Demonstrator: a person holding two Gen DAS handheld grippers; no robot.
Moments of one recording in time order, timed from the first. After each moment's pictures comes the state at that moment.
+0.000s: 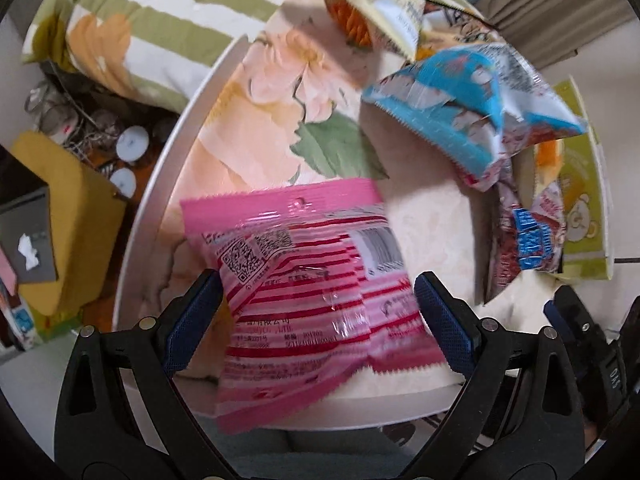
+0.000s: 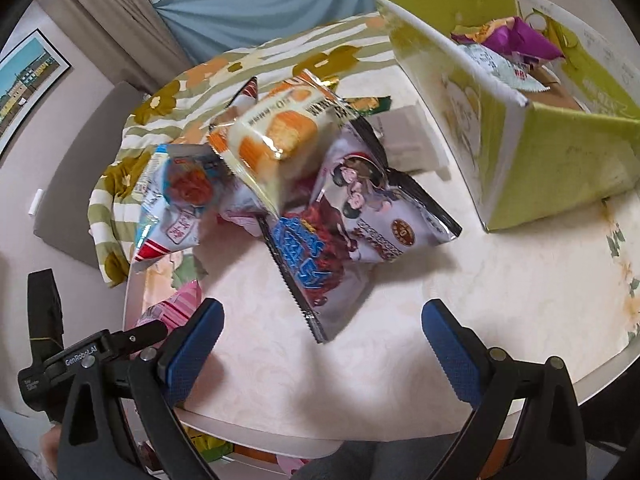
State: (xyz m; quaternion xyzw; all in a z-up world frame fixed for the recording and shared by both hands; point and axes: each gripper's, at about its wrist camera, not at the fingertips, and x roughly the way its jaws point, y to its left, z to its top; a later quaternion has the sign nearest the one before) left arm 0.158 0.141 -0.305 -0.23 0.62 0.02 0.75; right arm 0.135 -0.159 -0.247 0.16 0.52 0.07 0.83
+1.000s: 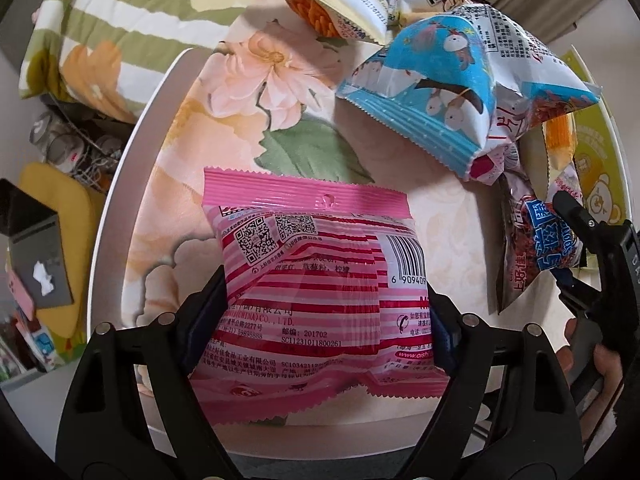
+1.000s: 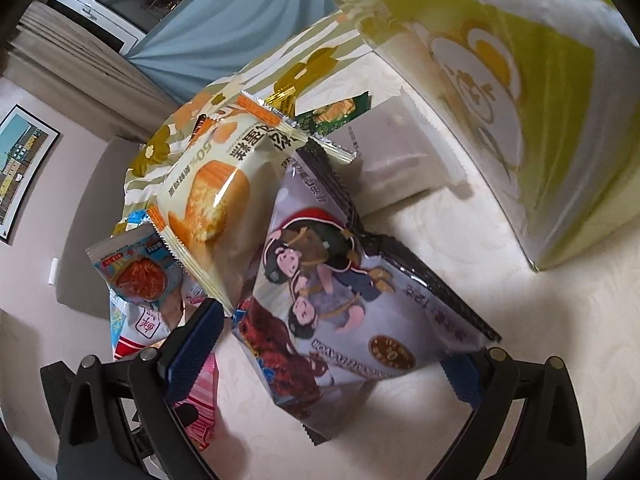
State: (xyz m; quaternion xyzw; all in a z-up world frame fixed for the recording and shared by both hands) left arm 0.169 0.108 -0.298 -0.17 0.62 0.02 0.77; right arm 0.192 -0.181 -0.289 0.28 0.50 0.07 0.82
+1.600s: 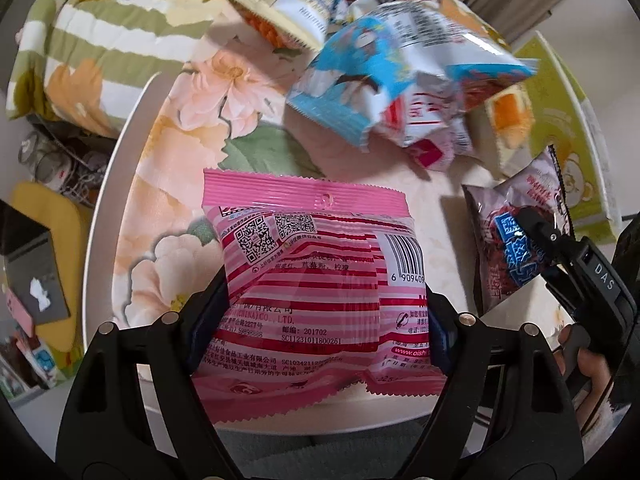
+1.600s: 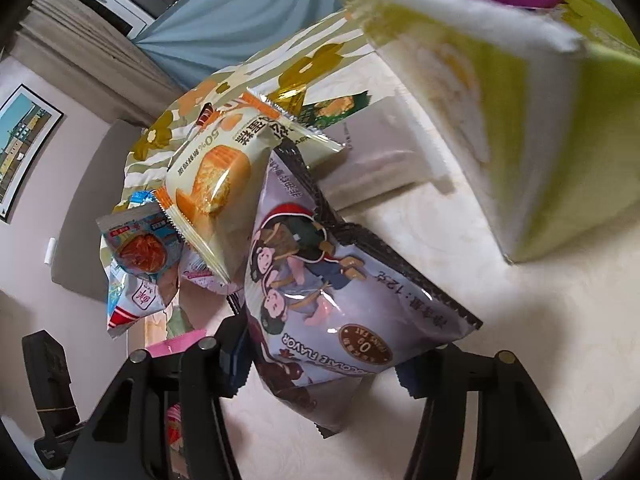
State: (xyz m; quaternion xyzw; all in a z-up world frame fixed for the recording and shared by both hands) left arm 0.154 0.078 -0.262 -0.16 0.61 -0.02 0.78; right arm 0.171 -0.193 -0.276 0.25 0.51 0.08 0.82
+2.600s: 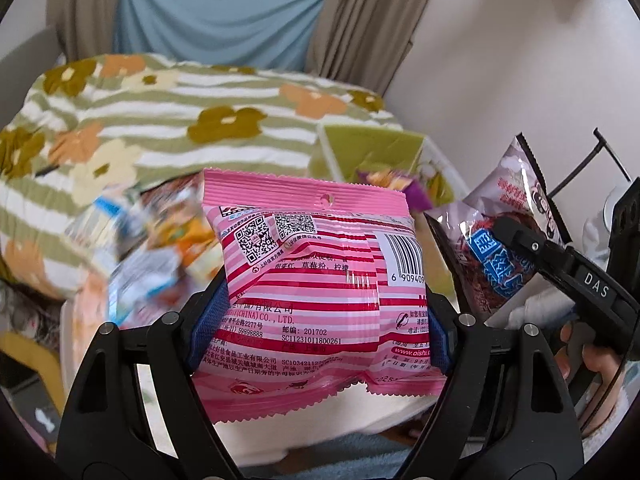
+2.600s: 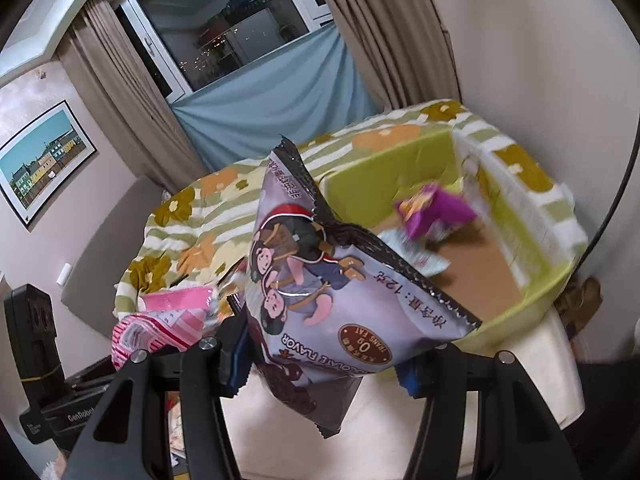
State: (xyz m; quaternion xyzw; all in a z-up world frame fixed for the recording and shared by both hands) left arm 0.196 -0.091 -0.076 -0.09 0.43 -0.17 0.88; right arm 0.148 -0.313 -0.093 0.19 0.37 0.06 0.91
